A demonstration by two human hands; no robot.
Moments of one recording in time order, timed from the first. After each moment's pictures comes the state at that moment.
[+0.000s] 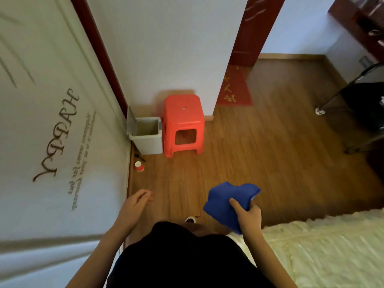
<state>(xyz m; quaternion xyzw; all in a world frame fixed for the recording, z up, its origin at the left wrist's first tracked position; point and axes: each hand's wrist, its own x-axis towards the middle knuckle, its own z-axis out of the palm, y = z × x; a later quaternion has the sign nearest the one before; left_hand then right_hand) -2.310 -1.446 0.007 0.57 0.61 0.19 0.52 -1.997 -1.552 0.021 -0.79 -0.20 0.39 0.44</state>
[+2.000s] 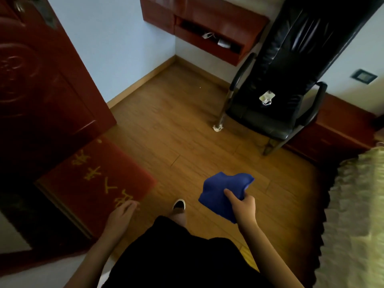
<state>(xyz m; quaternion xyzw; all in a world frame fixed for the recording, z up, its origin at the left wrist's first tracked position) -1.346 -0.645 -0.012 0.72 0.40 -0.12 0.55 -1.169 -0.947 0.028 -0.76 0.17 0.21 0.59</state>
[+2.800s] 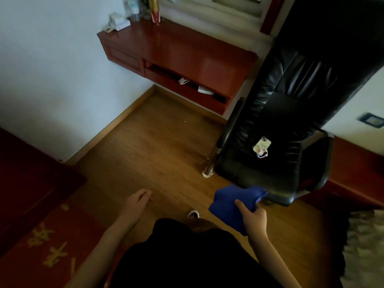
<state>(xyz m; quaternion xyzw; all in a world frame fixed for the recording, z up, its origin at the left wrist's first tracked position) -0.822 -0.521 -0.018 0.76 0.31 -0.09 0.56 -0.720 -0.853 0.029 -0.75 0.26 0.16 0.59</state>
